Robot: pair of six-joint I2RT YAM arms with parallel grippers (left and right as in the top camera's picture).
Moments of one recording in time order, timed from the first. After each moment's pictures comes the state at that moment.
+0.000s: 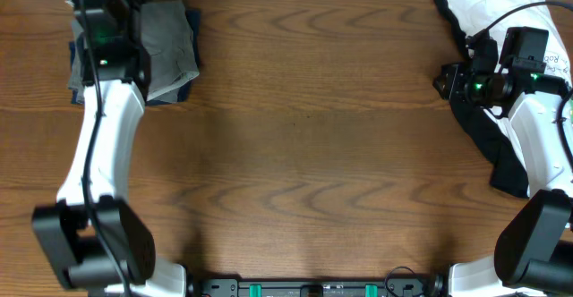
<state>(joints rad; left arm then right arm) 0.10 1.71 1.41 0.39 -0.02 1.48 -0.21 1.67 1.28 -0.66 -0.40 0.04</state>
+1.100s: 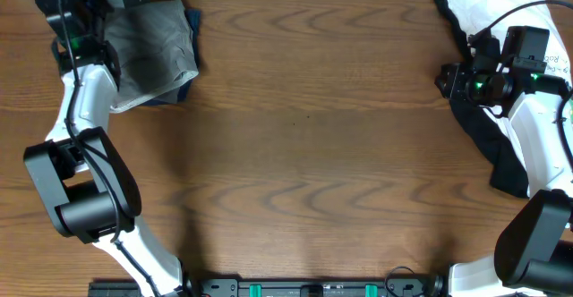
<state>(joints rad) 0.29 1.99 1.49 0.52 0.21 1.77 -0.21 1.67 1.28 -0.65 -0.37 0.05</state>
